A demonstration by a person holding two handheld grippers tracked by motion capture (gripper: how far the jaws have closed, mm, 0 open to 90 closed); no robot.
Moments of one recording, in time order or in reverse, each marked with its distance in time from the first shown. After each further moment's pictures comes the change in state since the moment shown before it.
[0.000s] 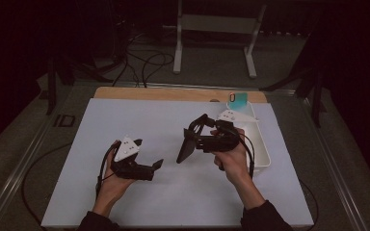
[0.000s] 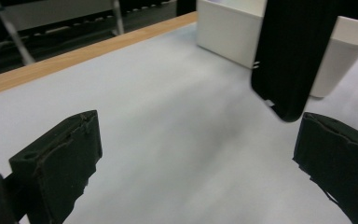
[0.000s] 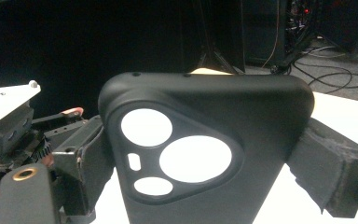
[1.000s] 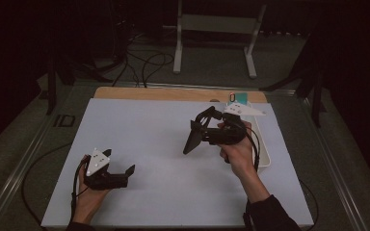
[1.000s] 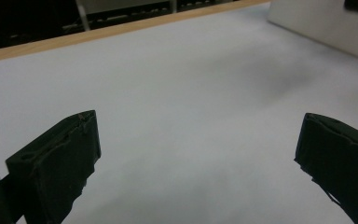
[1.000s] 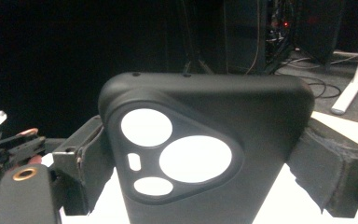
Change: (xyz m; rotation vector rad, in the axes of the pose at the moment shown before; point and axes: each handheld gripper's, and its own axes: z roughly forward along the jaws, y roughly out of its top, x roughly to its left) left arm 0.034 -0.062 -0.039 0.015 0.186 -0.080; right arm -0.015 0.015 -0.007 -0.026 -0.063 -0.037
